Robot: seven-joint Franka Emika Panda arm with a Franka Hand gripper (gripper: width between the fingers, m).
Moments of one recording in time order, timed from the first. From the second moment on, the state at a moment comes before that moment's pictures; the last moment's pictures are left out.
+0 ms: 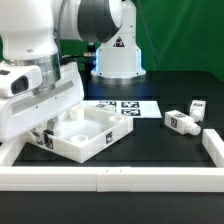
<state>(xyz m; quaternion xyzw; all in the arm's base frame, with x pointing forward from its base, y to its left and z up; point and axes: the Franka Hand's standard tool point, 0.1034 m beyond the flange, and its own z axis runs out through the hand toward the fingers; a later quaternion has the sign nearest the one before) 0.538 -0.164 0.015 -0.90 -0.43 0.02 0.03</state>
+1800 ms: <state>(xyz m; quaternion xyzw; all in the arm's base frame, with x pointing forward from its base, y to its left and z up) 0.572 -0.046 0.014 -1.00 0.01 -0.03 0.01</state>
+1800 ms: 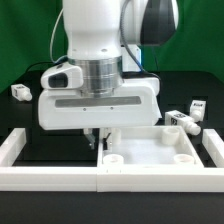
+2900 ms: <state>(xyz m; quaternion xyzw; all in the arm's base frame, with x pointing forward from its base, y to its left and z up) 0.572 -0.021 0.013 -1.00 0.04 -0.03 0.02</state>
